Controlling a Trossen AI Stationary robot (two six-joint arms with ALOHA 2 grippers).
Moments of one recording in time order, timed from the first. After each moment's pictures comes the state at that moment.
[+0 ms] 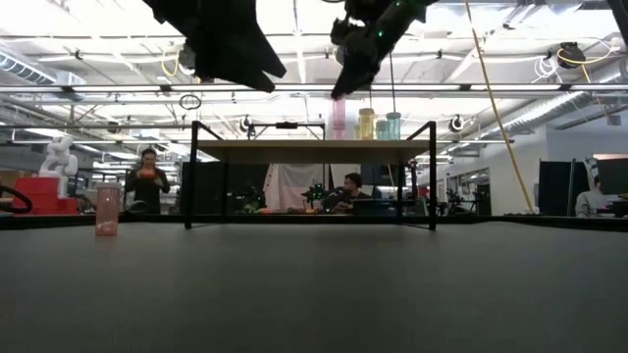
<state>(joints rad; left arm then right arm) -0.22 1.41 0.96 -0.21 -0.45 -0.35 -0.53 1.74 1.72 -0.79 -0.16 -0.36</state>
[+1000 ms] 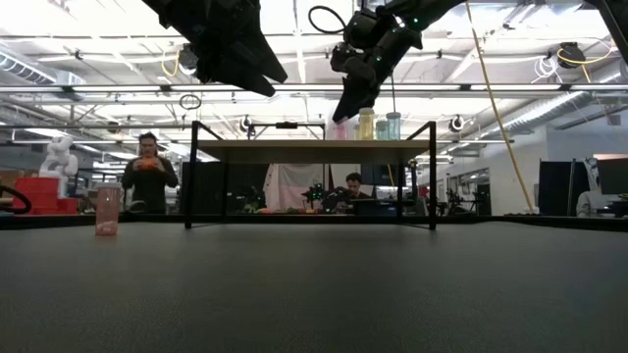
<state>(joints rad) -0.18 1.40 0.96 -0.21 -0.45 -0.35 -0.60 1.80 1.66 -0.74 -0.24 -0.34</state>
